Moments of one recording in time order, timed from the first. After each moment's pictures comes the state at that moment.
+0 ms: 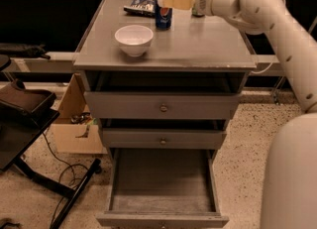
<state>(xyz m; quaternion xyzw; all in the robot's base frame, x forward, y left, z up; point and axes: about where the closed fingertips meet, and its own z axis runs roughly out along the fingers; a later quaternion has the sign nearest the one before) 0.845 -0.072 0.991 -0.30 0.66 0.24 0.65</state>
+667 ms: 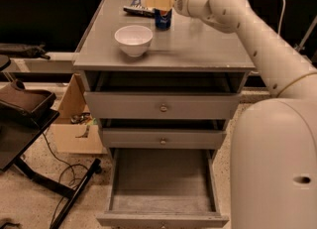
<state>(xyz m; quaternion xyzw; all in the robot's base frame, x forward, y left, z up) 0.891 -0.024 0.966 -0.26 0.69 0.23 0.63</state>
